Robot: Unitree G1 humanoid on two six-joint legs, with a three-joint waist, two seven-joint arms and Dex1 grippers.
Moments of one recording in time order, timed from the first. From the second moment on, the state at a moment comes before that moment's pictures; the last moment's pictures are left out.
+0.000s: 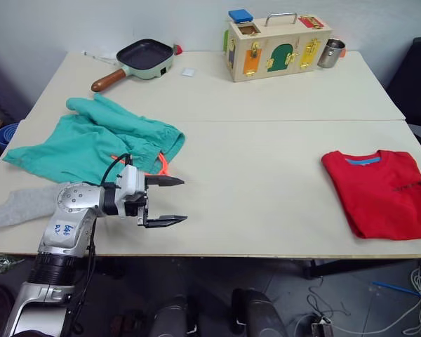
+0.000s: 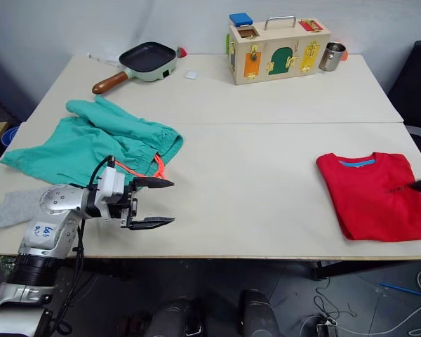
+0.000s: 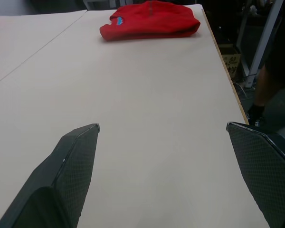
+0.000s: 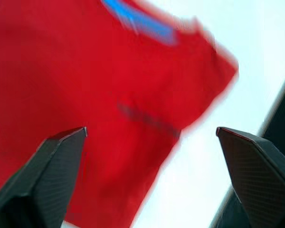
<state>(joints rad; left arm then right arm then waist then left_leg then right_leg) -0.39 0.64 0.03 0.06 -0.43 0.04 -1.24 -0.97 -1.21 -0.06 1.09 0.05 -0.07 1.43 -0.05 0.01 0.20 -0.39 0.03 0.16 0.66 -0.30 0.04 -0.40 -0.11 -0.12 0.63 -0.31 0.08</state>
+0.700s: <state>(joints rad) 0.28 0.69 0.63 -0.08 -0.45 0.13 -0.91 -0.09 -0.49 -0.14 -0.05 0.36 -0.30 1.08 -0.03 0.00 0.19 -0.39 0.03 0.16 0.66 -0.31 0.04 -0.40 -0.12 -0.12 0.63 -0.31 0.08</state>
